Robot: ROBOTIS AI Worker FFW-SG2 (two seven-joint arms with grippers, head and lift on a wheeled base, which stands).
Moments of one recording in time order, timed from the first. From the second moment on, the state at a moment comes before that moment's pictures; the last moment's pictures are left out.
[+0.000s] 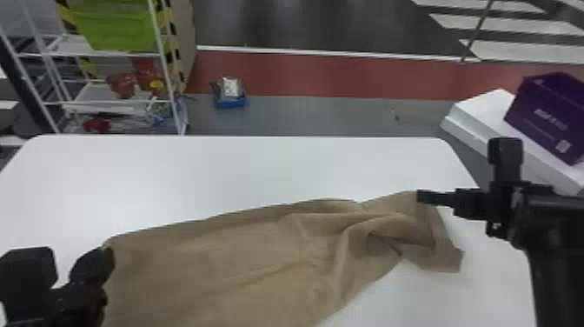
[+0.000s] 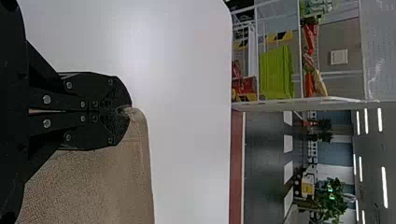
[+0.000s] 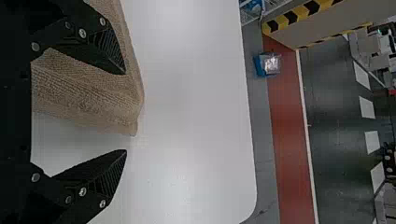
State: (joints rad) left arm 0.54 0.00 0.13 -2.22 0.03 0.57 0.03; right arm -0.28 -0.15 -0.33 -1.54 0.24 0.99 0.64
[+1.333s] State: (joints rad) left arm 0.57 0.00 0.12 -2.24 0.01 0.50 0.03; right arm -0.34 -0.18 -0.31 -1.44 0.25 1.02 0.66
